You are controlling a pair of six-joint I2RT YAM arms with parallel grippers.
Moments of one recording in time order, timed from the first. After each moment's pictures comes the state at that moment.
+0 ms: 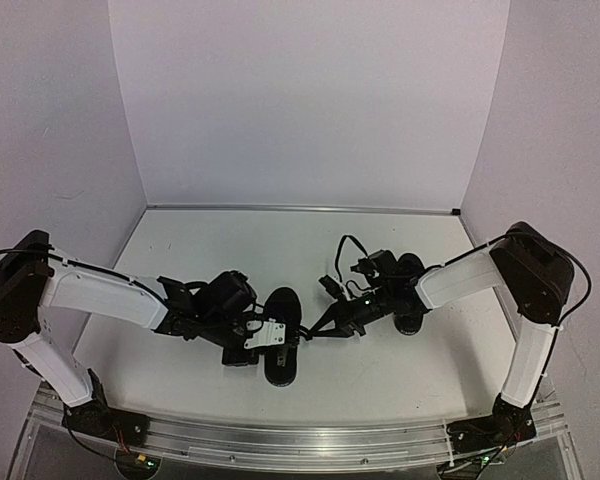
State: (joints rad) left arm -1.04 1.59 0.83 -0.19 0.13 0.61; right arm 0.71 1.90 0.93 0.18 -0.84 0.70
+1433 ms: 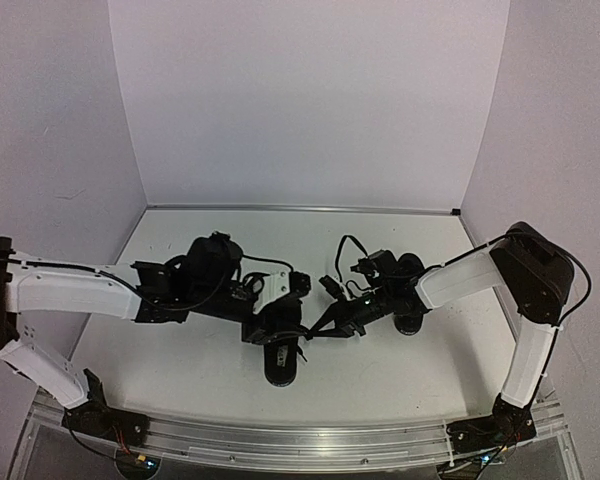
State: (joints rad) left arm -1.06 1.45 0.91 0.02 0.31 0.38; right arm 0.71 1.90 0.93 0.18 -0.83 0.70
